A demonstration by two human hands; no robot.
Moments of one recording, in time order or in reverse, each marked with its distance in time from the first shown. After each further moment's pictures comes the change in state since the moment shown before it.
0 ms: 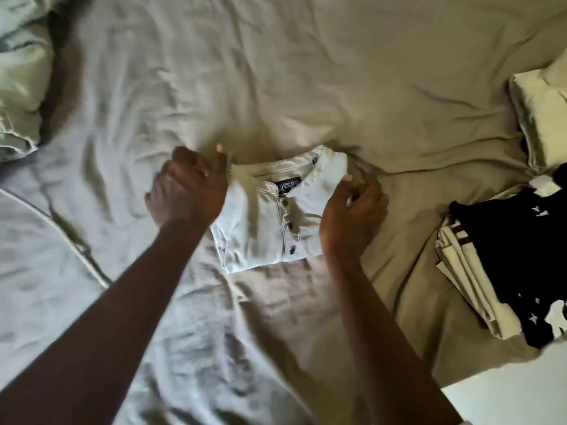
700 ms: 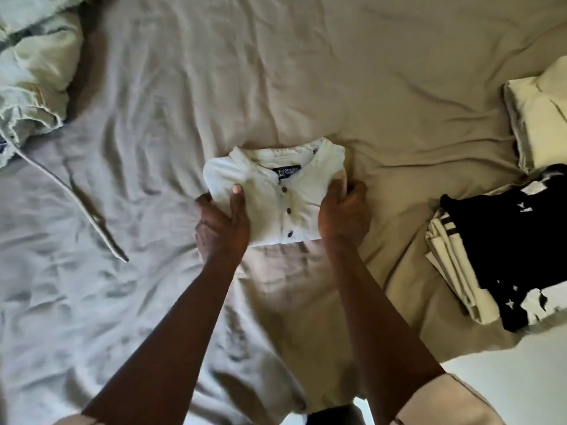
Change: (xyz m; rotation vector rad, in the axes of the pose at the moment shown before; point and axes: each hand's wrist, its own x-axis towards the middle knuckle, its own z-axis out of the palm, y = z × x) left_hand -0.092 -0.022 0.035 -0.366 -0.117 -0.289; right_hand 0.005 0.025 0.000 -0.131 -0.148 -0.029
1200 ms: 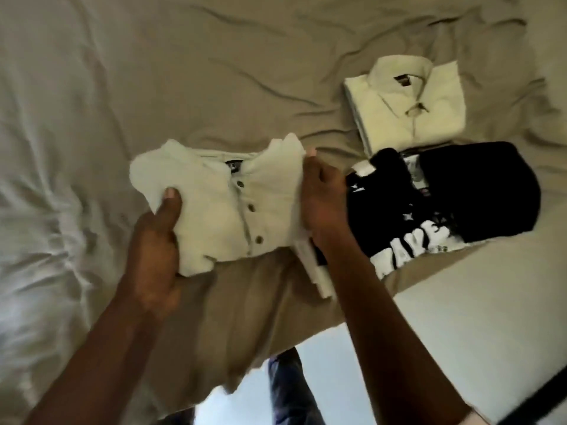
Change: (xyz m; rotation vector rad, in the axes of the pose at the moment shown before) left_hand -0.159 0.085 0.066 -0.915 -0.540 -0.090; right_hand 0.121 0.056 -0.200 0.383 -0.278 -0.003
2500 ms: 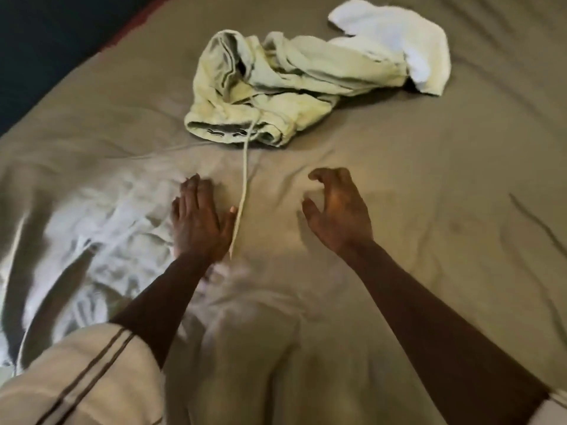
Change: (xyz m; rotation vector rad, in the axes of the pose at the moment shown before) left_hand 0.096 0.087 -0.394 1.243 1.054 0.395; right_hand -0.110 -0.140 0.408 -0.608 -0.801 -1.150
